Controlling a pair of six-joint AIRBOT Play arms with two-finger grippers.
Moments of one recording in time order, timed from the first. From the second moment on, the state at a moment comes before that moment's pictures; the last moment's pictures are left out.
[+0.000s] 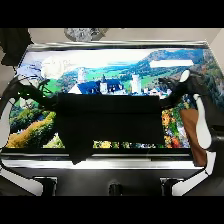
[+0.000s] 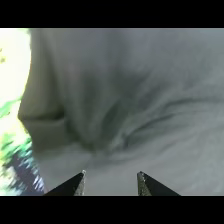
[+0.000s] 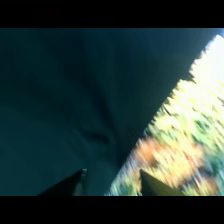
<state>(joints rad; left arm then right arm) 0.19 -1.80 1.63 1.19 -1.53 -1.40 -0.13 -1.82 1.70 -1.39 1.55 1.06</state>
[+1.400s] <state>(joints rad) 0.29 -1.28 0.55 0.90 -1.17 -1.23 -0.31 -1.43 0.97 -1.31 1.48 0.97</state>
